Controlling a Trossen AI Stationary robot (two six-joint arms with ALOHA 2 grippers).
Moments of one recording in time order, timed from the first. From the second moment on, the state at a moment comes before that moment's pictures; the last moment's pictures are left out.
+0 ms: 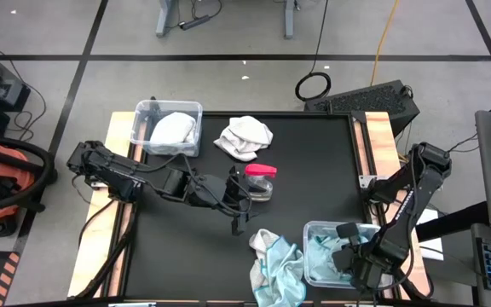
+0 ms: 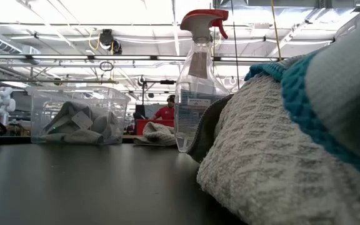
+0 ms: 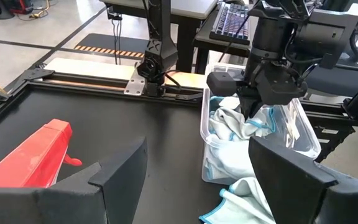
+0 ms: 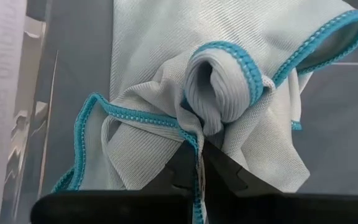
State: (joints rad) left arm -0.28 1.60 1.42 -0.17 -0.27 -0.21; right arm 1.03 1.49 1.08 -1.01 0.12 0.83
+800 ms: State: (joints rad) left arm -0.28 1.60 1.42 -0.07 -0.17 -0.20; right arm 1.03 1.49 1.31 -1.25 0.20 0.83
